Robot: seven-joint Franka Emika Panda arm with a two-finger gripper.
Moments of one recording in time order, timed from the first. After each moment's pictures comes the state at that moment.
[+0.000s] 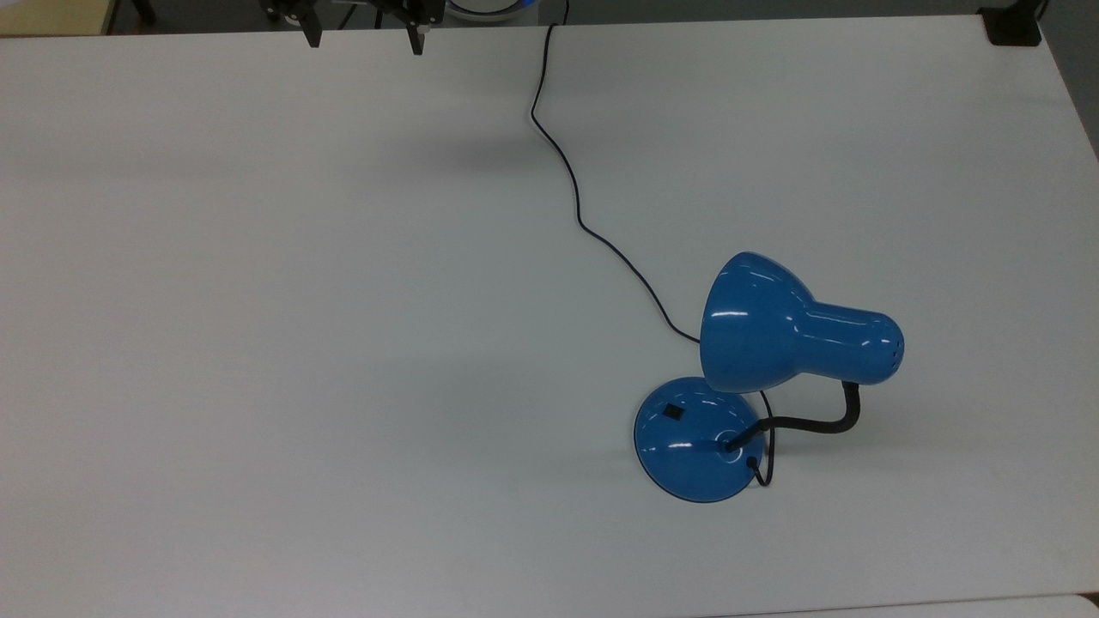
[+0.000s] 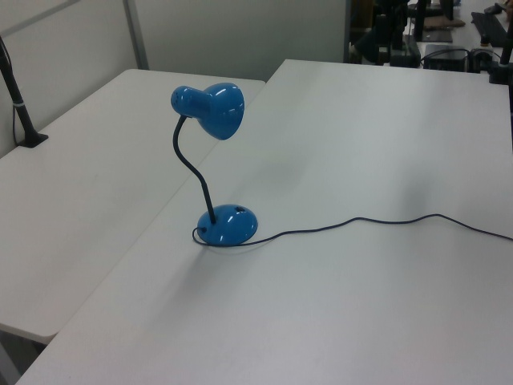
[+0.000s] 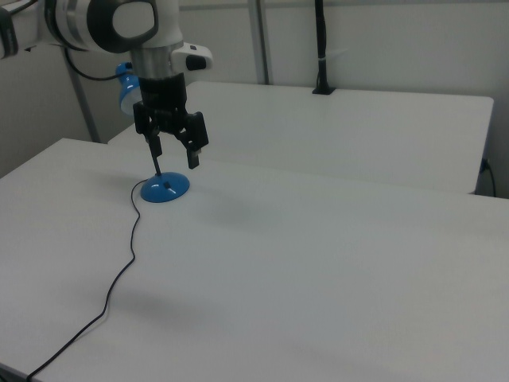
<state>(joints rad) 0.10 0.06 -0.20 -1.55 0.02 1.54 -0.03</state>
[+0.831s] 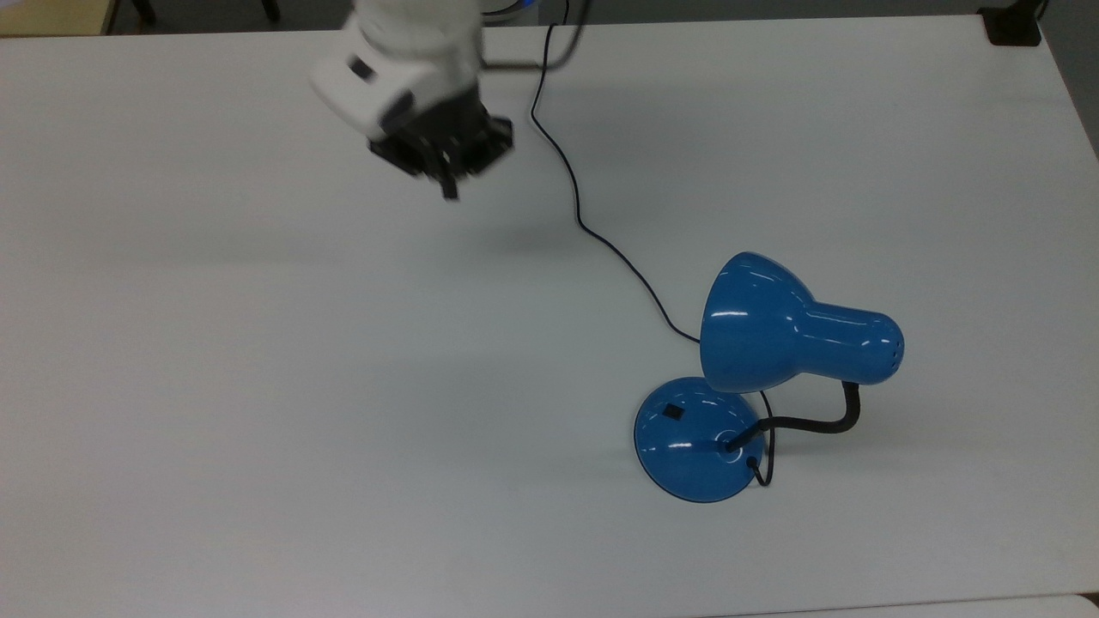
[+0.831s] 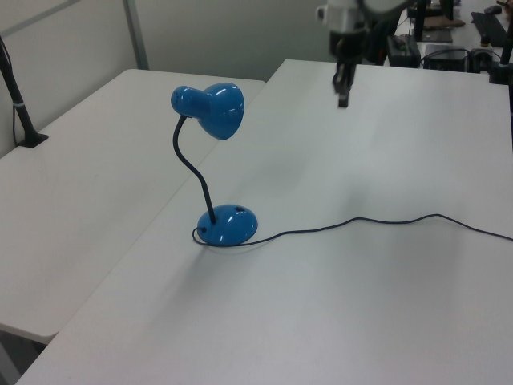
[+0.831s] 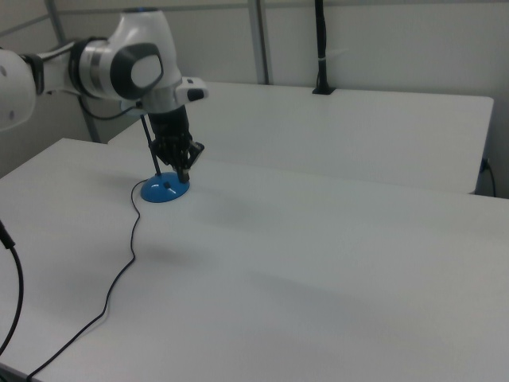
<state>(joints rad) 0.23 0.27 -0.20 -1.56 0.04 1.85 -0.05</state>
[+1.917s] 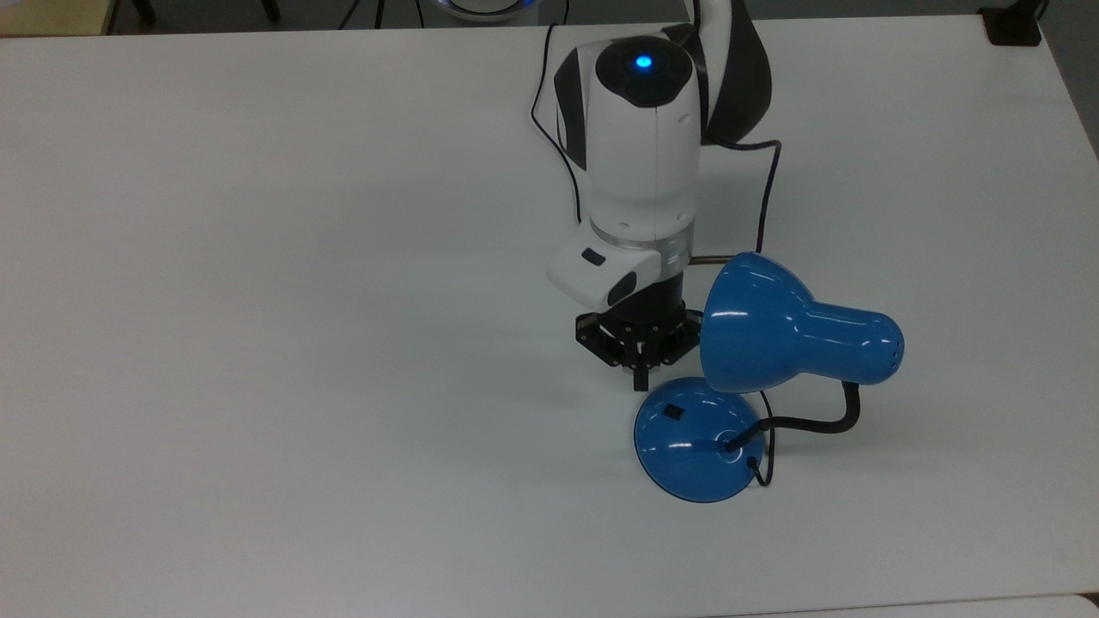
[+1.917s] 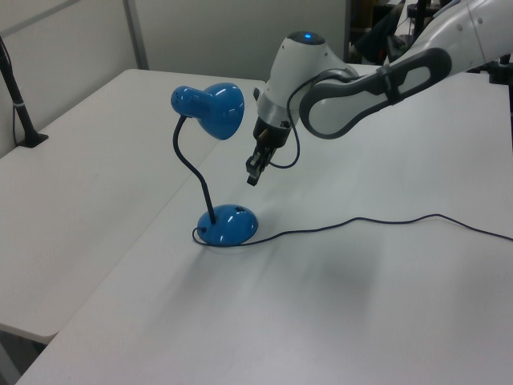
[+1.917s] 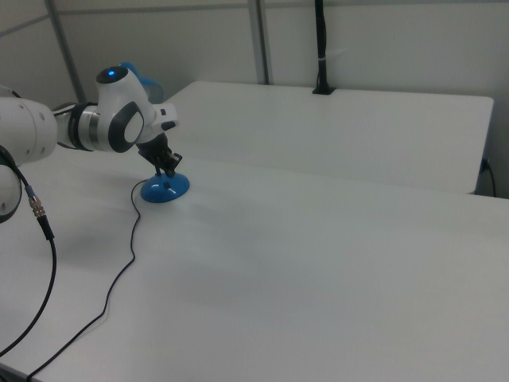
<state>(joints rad) 0.42 0.65 -0.19 -1.38 0.15 2.41 0.19</state>
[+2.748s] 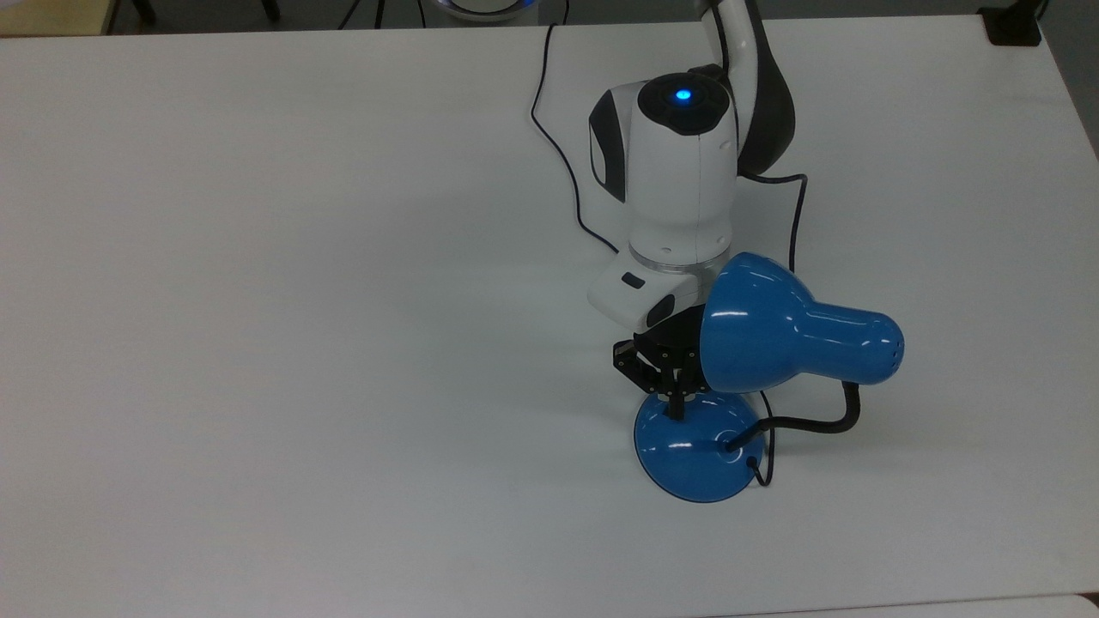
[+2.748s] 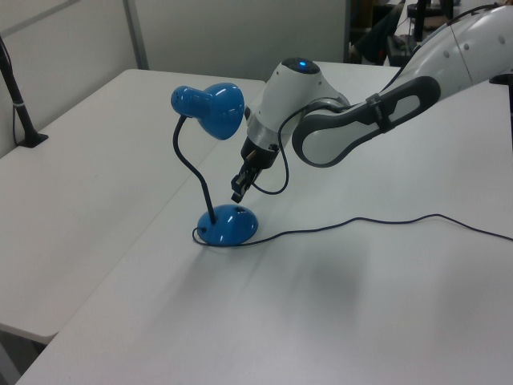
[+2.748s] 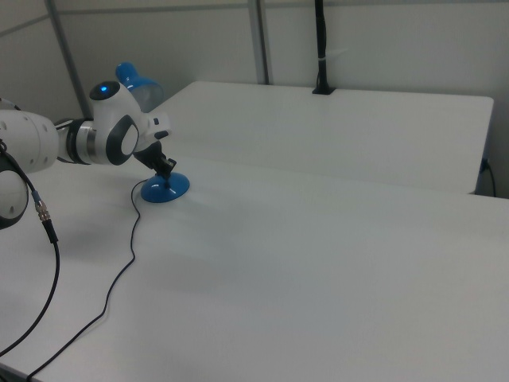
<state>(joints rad) 0.46 0.74 -0.19 -1.34 0.15 2.53 0.26</state>
